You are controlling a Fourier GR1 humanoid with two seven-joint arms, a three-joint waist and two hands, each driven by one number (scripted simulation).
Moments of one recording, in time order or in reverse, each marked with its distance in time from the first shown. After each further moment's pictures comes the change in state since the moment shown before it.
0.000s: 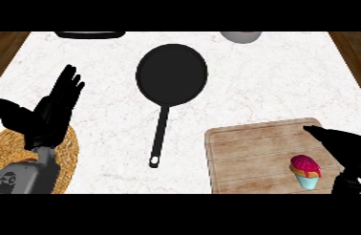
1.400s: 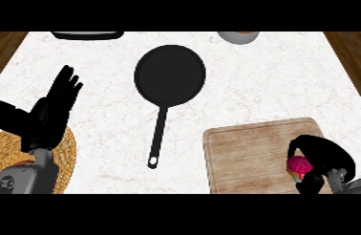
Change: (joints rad) left arm 0.013 -0.057 0.066 -0.035 -0.066 -0.057 0.040; right arm 0.120 0.318 -0.090 0.227 0.432 0.054 -0.234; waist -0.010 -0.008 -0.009
